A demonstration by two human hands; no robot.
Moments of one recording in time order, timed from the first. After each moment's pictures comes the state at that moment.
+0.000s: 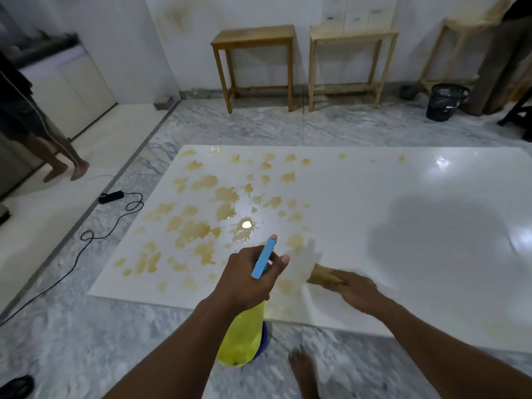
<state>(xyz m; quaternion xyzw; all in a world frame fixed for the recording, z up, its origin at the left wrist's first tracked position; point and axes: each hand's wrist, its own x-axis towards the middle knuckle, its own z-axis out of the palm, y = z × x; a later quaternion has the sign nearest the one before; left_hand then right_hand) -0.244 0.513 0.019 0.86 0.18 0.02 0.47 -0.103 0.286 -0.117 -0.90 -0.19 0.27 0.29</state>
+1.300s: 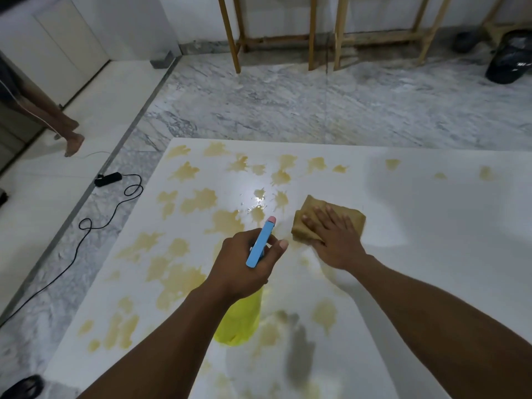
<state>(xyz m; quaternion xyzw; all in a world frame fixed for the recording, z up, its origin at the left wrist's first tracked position) -0.031 0.653 -0.021 0.86 0.23 0.00 0.45 0.154 0.485 -0.207 -0.92 -0.36 0.13 0.08</state>
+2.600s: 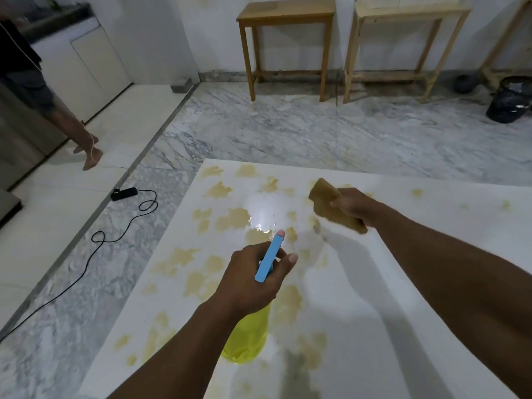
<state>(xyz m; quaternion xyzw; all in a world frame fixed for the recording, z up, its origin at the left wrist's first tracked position) -0.076 0.719 0.006 0.85 0.22 0.04 0.48 0.210 0.582 -0.052 -0.83 -0.13 0.34 0.41</state>
